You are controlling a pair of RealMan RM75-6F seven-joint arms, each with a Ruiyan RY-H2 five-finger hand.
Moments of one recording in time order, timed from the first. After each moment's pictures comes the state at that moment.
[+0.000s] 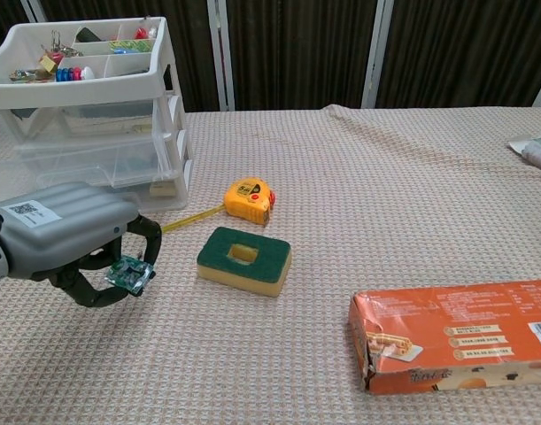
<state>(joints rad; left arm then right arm) -0.60 -1.51 0.03 -1.84 1.14 1.16 0.87 0.10 -1.20 0.05 -1.55 -1.60 1.52 -0.12</state>
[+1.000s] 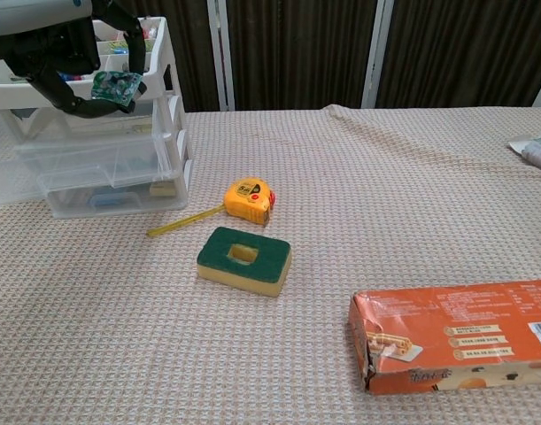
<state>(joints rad) -0.69 -1.23 -0.21 -2.08 1.09 1.21 0.88 0.10 -1.20 0.05 -1.55 -1.59 1.52 -0.13</state>
